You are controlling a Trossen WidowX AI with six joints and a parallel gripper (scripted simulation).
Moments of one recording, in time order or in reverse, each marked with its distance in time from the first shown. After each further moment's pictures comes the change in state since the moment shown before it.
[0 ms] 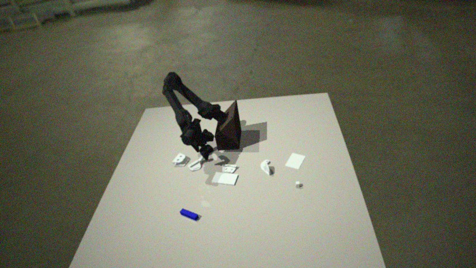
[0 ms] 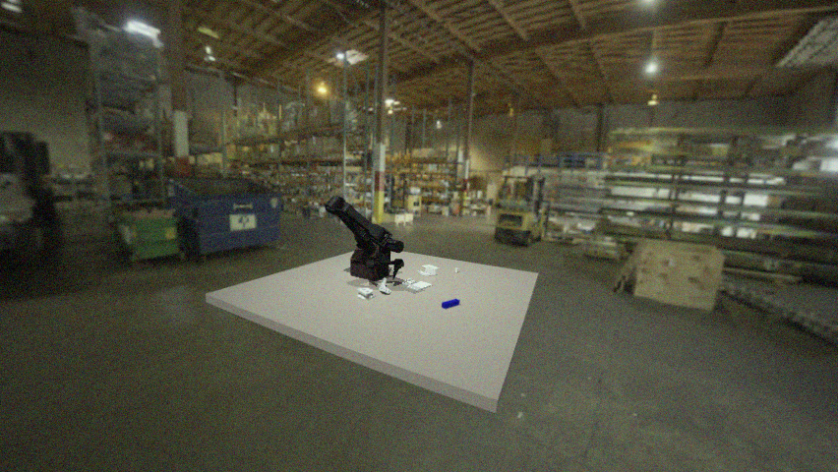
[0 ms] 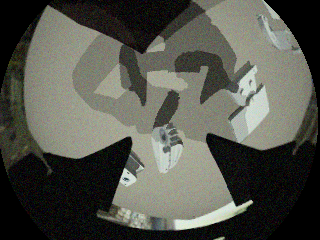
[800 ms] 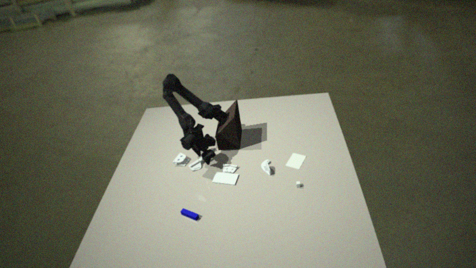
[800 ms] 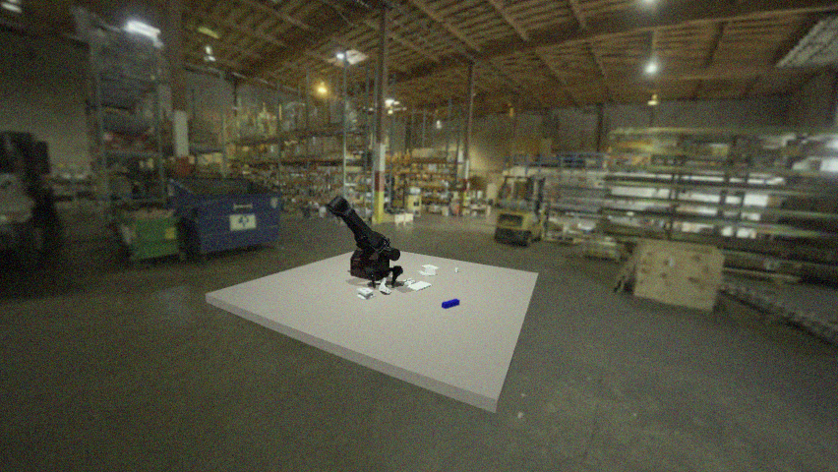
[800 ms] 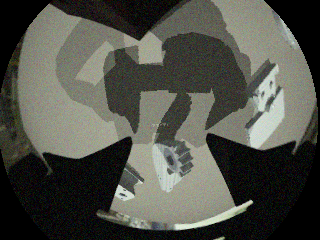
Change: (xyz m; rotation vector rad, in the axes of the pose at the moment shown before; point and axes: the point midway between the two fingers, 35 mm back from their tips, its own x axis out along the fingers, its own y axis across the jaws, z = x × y) arm 0.036 0.005 0.001 -0.002 0.007 0.010
